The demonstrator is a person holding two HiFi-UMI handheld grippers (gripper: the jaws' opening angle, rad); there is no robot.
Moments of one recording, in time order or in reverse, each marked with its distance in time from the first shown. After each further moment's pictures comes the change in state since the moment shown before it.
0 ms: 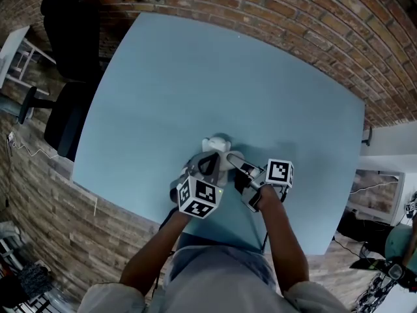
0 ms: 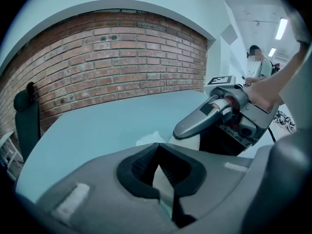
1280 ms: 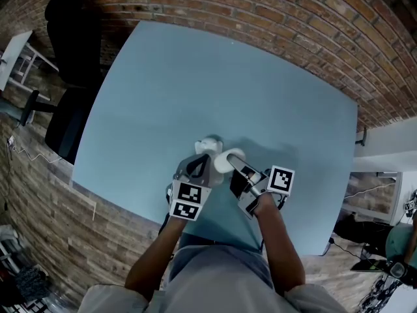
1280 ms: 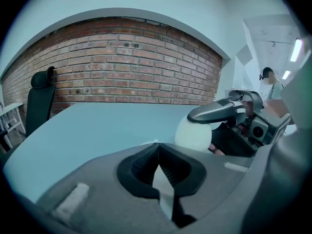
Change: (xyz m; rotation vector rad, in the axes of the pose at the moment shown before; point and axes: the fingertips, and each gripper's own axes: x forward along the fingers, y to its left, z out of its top) left arm -0.030 0.008 0.010 -0.210 -0.117 0.065; right arm -0.028 0.063 0.000 -0.008 -0.128 0.189
